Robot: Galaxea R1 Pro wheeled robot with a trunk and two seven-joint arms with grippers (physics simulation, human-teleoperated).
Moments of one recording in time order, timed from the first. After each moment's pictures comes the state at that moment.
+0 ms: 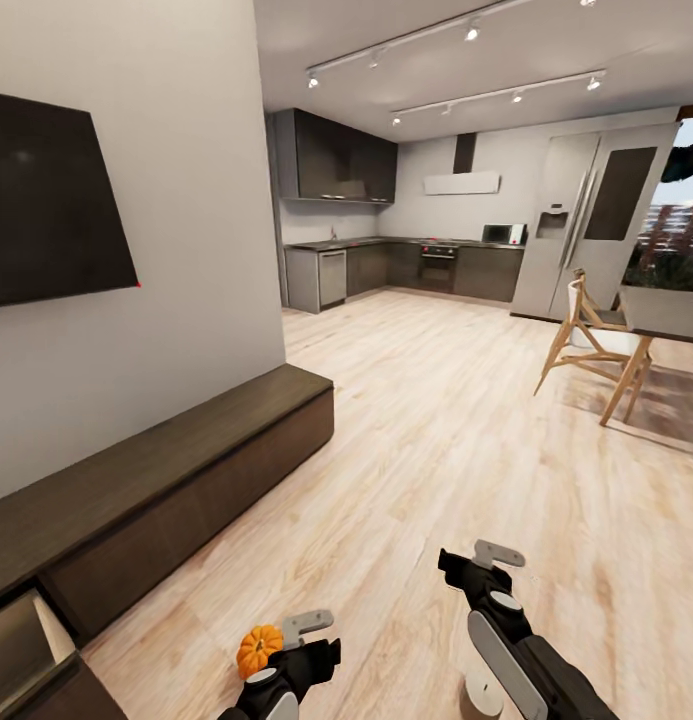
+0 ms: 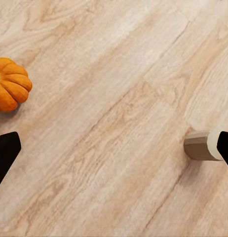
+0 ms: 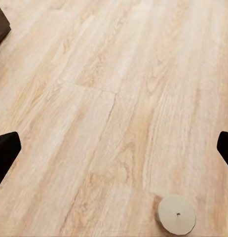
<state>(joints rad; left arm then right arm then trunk) -0.30 -0.07 -0.60 -0.86 0.75 0.21 0.40 -0.36 -0.13 0.41 -1.09 -0.65 0.21 -0.56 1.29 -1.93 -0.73</state>
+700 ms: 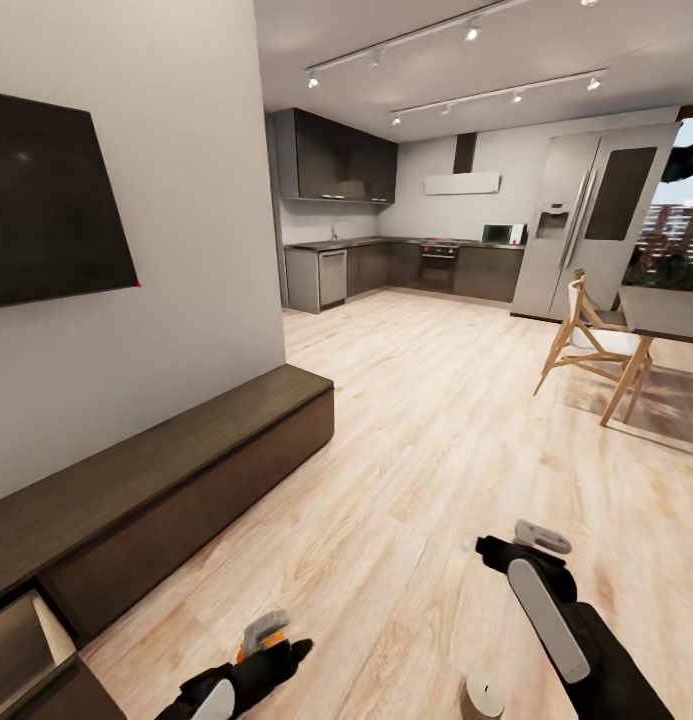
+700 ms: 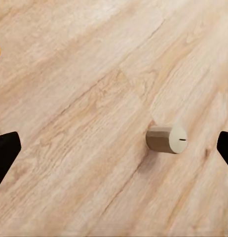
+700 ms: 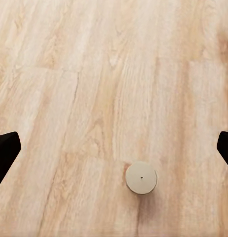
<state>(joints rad) -0.33 0.02 -0.39 -0.66 0.84 0.28 -0.05 -0.36 -0.13 0.13 -1.33 -0.72 0.66 -0.73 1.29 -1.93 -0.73</state>
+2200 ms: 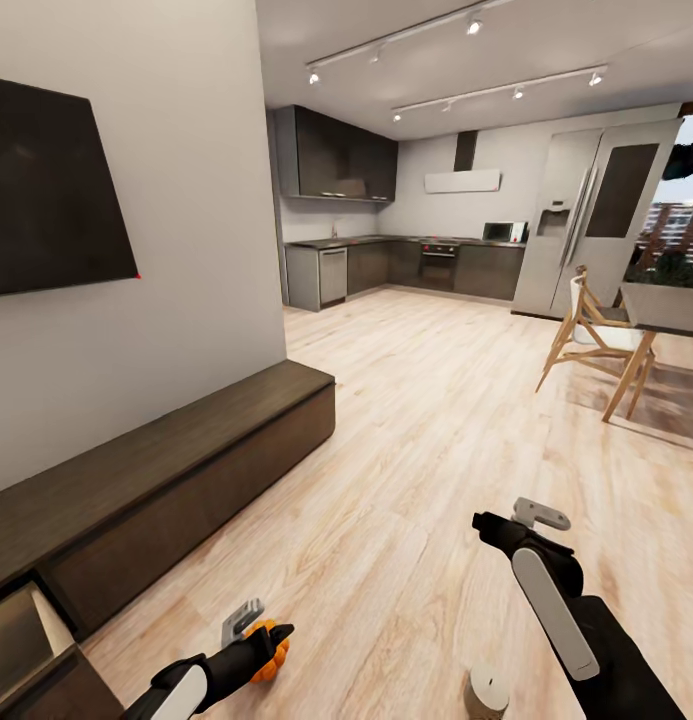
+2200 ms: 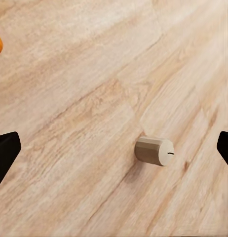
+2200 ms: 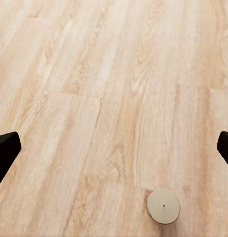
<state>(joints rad) -0.40 0.05 -0.24 -0.51 0.85 0.32 -0.24 -0.36 -0.13 0.13 -1.46 -0.70 0.65 -0.70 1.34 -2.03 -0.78</state>
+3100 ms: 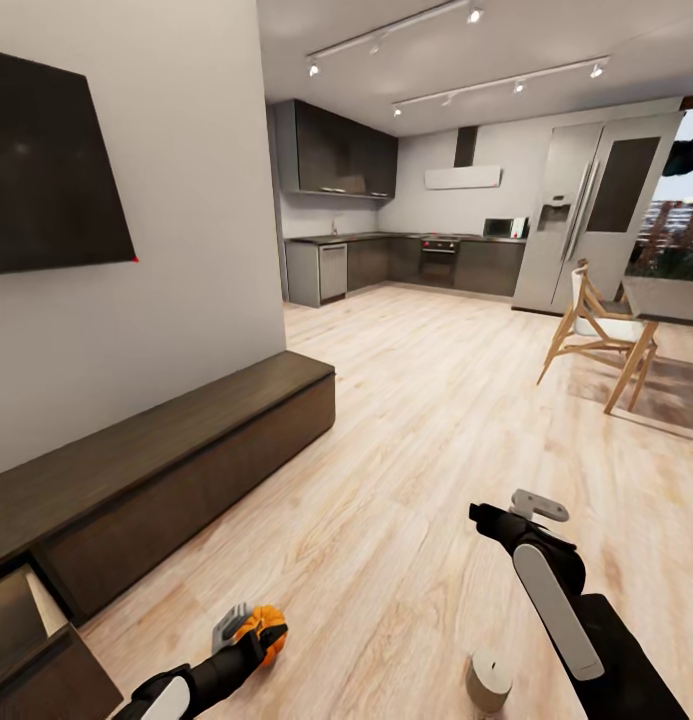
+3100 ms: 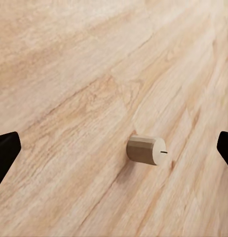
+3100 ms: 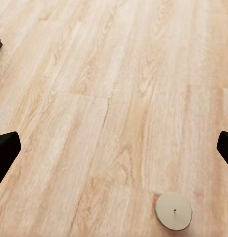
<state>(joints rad) -0.40 0.08 -0.22 -0.45 0.89 0.32 -0.41 -0.36 -0.13 0.14 -1.52 -0.71 0.66 -0.70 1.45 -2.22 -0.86</state>
